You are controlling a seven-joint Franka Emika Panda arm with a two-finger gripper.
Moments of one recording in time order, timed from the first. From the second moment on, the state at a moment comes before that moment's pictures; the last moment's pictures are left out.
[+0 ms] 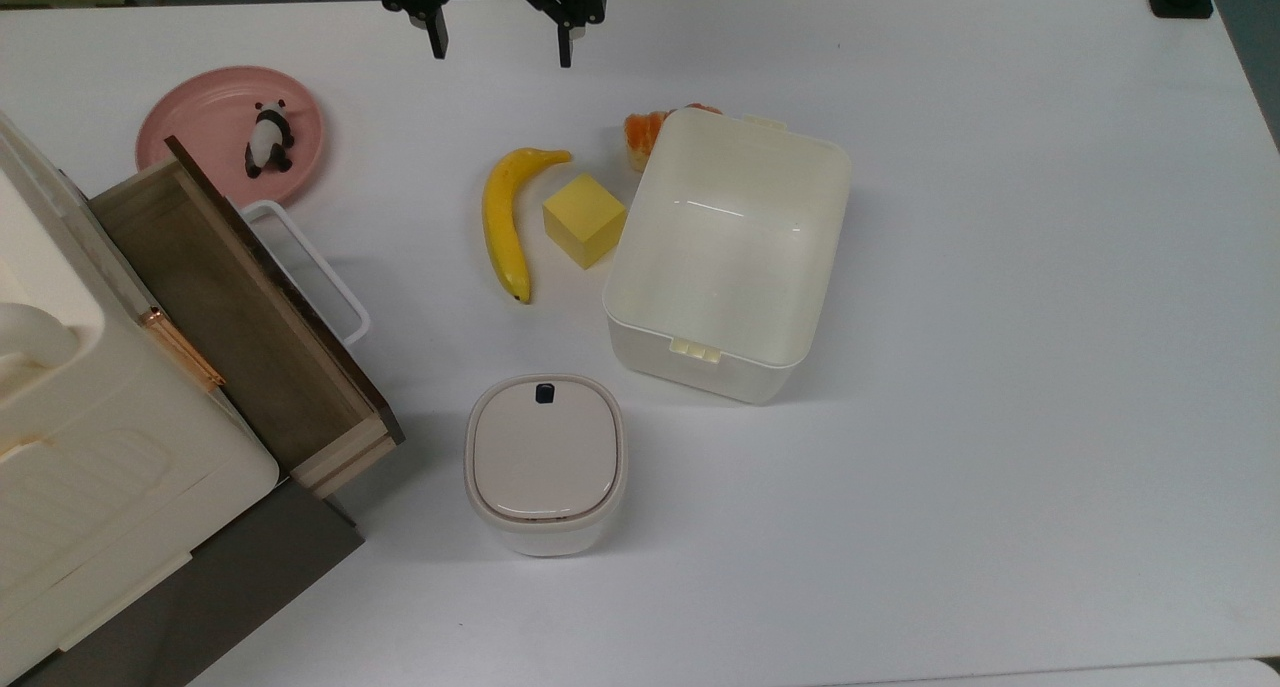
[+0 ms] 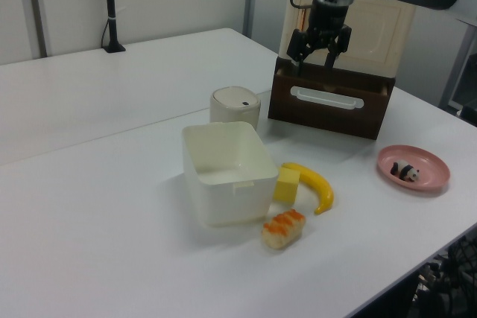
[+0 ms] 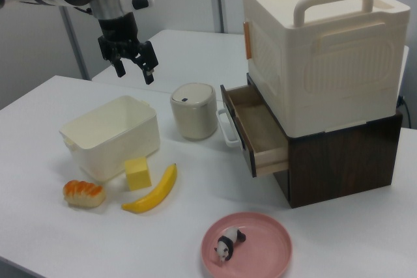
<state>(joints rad) 0.03 0.06 -0.04 -1.56 -0.01 1.71 0.06</state>
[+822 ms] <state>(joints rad) 0.03 0.06 -0.04 -1.56 -0.01 1.71 0.06</state>
